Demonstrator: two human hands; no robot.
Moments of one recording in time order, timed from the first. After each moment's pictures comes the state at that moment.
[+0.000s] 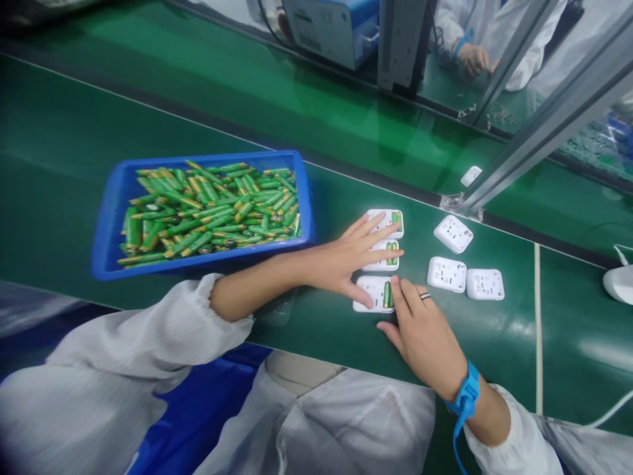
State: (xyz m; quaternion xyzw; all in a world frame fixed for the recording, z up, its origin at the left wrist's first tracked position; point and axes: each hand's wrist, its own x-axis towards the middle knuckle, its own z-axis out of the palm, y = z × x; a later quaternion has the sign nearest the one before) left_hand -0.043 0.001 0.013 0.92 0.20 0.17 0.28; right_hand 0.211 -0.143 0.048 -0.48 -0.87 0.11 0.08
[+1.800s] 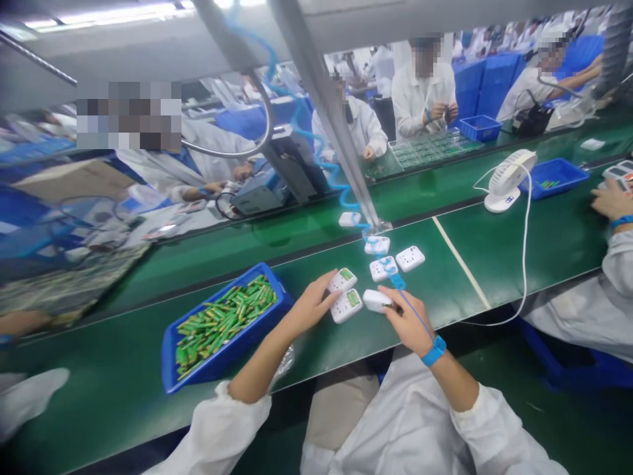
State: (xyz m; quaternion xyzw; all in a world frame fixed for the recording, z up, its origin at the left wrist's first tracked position) left_hand -0.032 -0.023 0.016 0.89 0.38 0.10 0.24; right_hand 0.235 -0.220 0.011 -0.61 -0.56 0.23 0.51
